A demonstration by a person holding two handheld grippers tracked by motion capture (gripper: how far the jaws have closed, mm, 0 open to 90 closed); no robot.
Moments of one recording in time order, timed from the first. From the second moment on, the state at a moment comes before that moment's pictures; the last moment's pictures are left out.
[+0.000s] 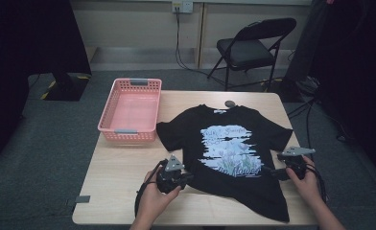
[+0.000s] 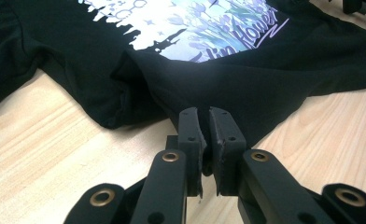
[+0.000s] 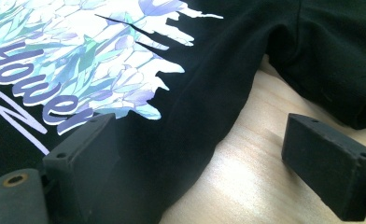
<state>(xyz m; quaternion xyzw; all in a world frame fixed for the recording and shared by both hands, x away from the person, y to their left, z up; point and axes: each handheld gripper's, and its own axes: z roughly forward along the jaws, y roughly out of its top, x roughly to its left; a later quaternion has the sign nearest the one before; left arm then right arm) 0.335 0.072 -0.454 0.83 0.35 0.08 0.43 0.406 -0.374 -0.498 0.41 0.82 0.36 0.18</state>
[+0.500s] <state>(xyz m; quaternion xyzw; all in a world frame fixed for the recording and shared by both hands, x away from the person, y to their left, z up) 0.329 0.074 -0.452 0.83 0.35 0.08 0.44 0.406 -0.374 -0.498 0.41 0.82 0.36 0.18</state>
